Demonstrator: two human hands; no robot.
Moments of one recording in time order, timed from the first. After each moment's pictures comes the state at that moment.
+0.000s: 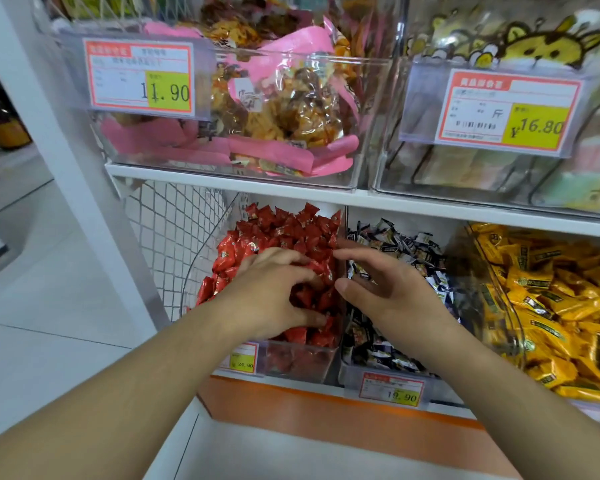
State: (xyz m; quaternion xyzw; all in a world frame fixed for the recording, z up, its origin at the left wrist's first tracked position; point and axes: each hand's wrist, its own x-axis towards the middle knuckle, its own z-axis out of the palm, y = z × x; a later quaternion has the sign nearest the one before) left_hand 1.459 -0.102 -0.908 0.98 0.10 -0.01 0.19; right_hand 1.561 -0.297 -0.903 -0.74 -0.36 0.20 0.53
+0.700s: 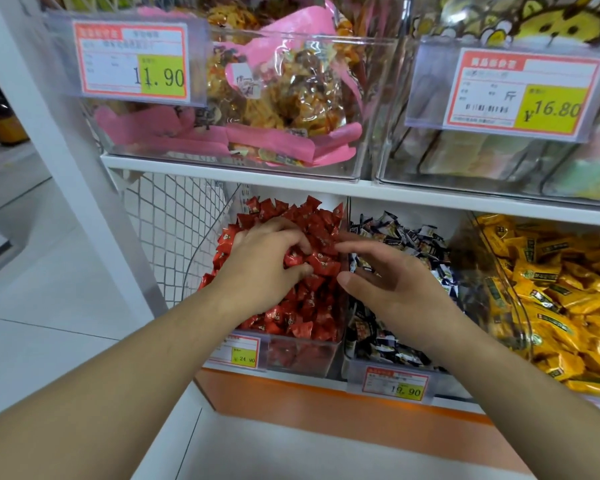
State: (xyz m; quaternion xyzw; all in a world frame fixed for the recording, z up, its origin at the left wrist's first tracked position) left_hand 1.471 -0.088 -0.912 0.95 0.14 0.17 0.21; right_hand 1.563 -0.297 -0.903 -0.74 -0.37 0.20 0.53
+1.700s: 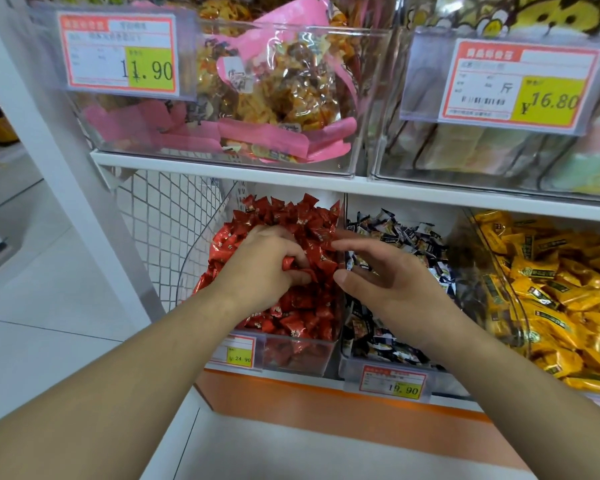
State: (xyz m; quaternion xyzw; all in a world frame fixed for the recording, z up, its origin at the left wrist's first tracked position) left_hand 1.480 -0.082 -0.926 0.95 0.13 0.13 0.24; right_hand 1.566 -0.297 -0.906 -0.73 -0.38 0.20 0.54
